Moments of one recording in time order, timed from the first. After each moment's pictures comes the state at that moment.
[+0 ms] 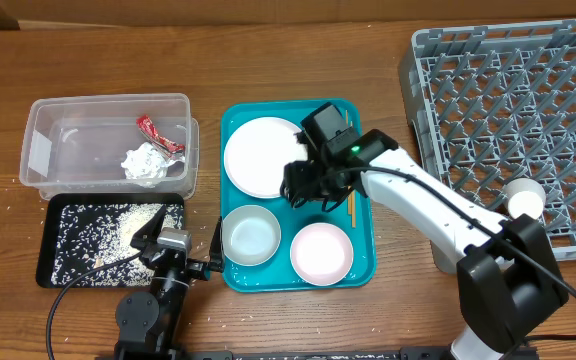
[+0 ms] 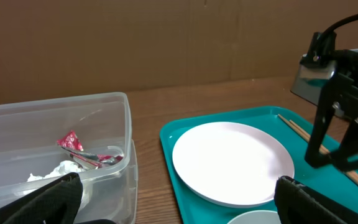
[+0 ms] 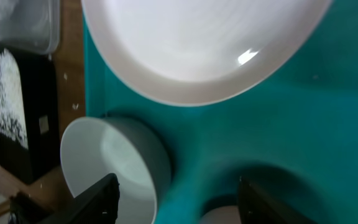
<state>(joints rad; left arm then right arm) -0.09 0.02 0.01 -0.07 0.11 0.01 0.62 1.83 1.34 -0.75 -0.35 0.51</state>
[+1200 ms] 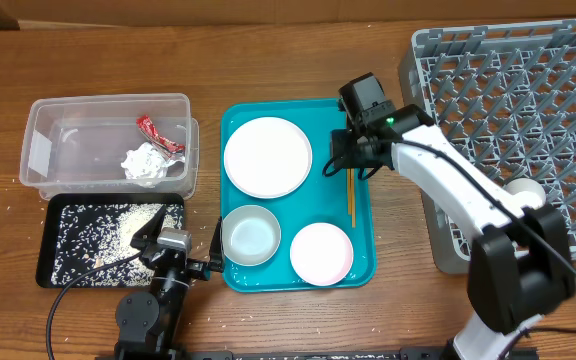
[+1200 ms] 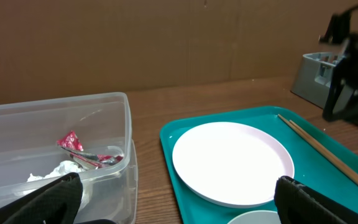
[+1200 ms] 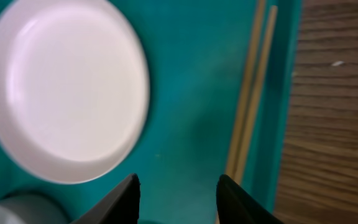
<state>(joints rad) -0.09 0.02 0.01 -0.07 0.11 0.01 0.44 1.84 1.41 -0.76 -0.09 0.37</state>
